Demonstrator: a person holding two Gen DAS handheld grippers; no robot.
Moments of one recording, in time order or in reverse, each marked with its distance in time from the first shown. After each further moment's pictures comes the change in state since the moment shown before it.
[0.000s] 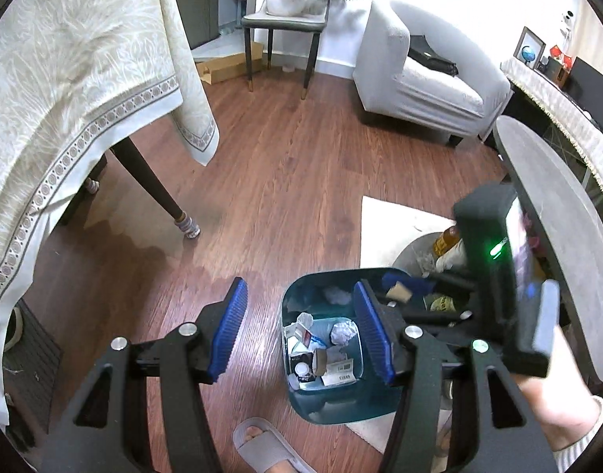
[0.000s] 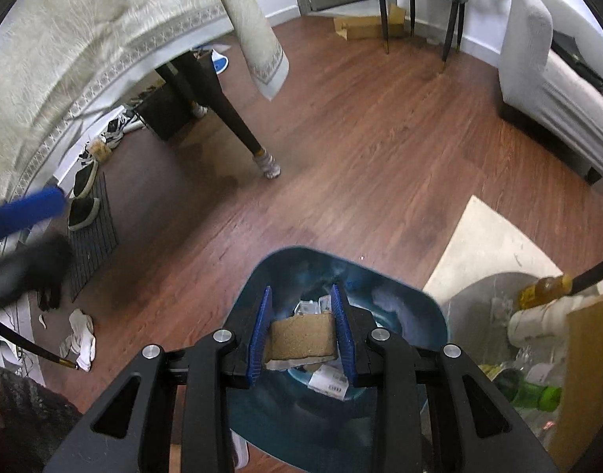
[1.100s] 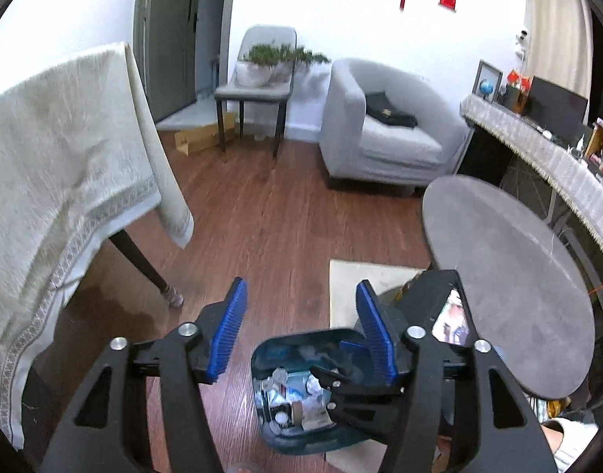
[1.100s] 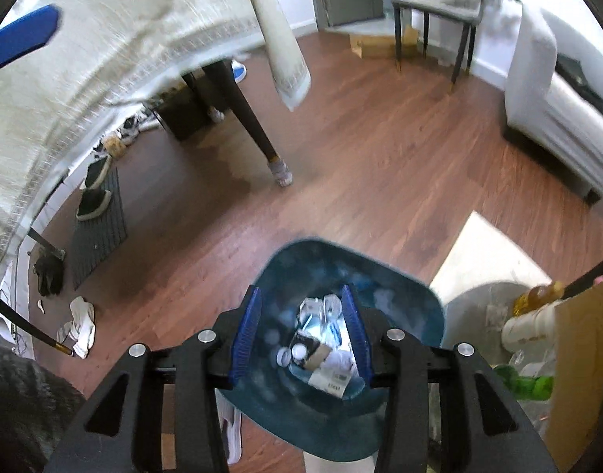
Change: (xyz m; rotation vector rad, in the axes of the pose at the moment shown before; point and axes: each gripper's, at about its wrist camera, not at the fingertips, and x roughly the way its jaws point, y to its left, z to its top) left arm -0.088 -0.040 0.028 0.072 -0.252 -0.075; right arm -0.043 0.018 -0.021 -0.078 -0.085 0.009
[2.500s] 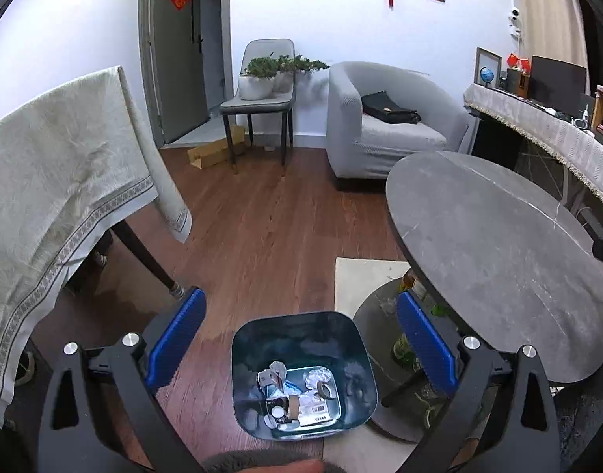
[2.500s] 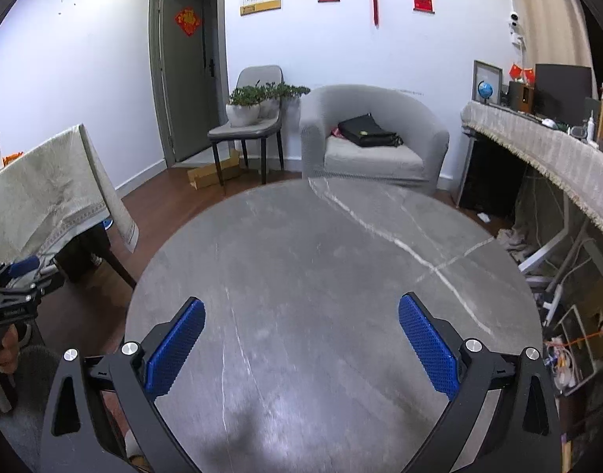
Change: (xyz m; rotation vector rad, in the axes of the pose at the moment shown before) left arm -0.002 -0.079 -0.062 0.071 -0.036 0.110; right arm -0.286 -0.141 -0.153 0.310 -0.458 -0.460
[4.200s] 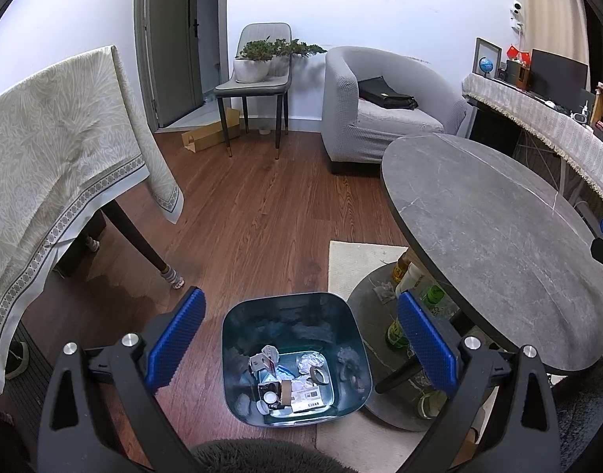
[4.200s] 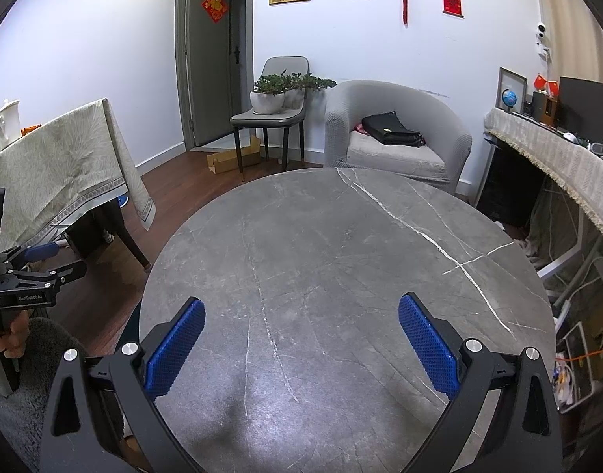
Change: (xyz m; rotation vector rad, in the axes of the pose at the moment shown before) left arm 0.011 -0.002 -0.011 -0.014 0.060 -0.029; right arm 0.001 0.019 -0.005 -0.076 0.026 0.053
